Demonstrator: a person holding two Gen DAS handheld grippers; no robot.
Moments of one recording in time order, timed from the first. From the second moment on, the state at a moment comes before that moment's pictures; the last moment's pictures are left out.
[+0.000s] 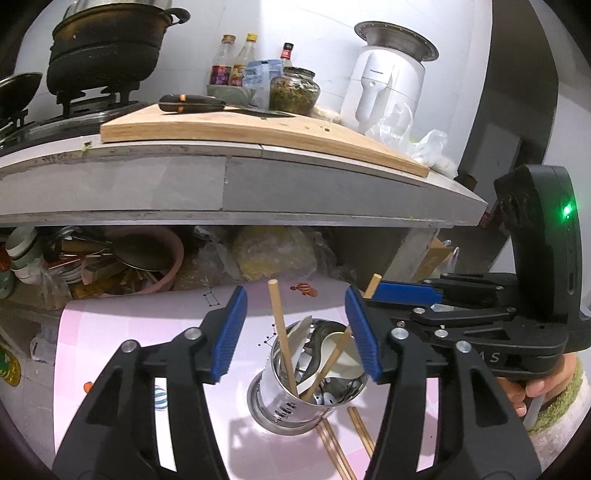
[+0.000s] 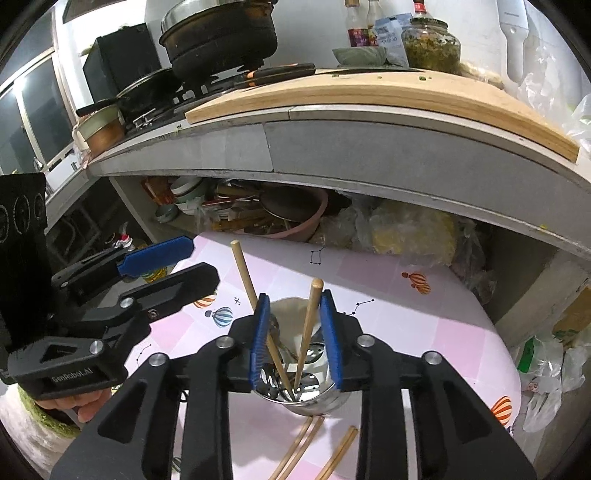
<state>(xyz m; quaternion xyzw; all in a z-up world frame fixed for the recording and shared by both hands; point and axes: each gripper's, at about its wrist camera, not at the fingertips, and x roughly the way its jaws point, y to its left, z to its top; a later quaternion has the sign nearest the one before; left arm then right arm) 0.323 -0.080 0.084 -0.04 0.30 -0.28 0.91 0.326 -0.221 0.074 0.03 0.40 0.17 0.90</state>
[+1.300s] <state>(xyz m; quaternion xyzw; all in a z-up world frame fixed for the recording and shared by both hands) 0.170 -0.075 -0.066 0.00 0.39 -0.28 0.88 0.186 -0.287 -0.088 0.15 0.51 0.07 0.85</state>
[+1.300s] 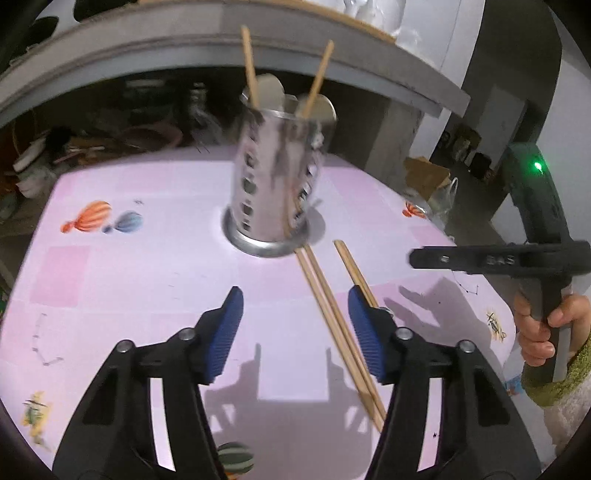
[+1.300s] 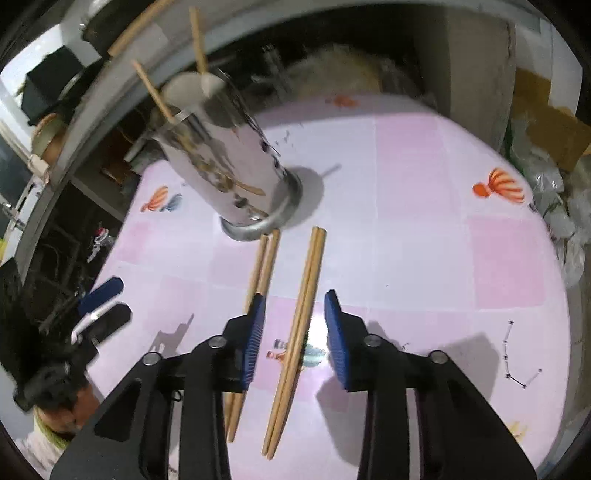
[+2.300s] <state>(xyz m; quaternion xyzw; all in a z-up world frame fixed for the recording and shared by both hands) 0.251 -0.155 -0.142 0.04 0.48 -0.27 0.83 0.243 -0.277 -0.143 0.11 0.55 0.07 0.82</state>
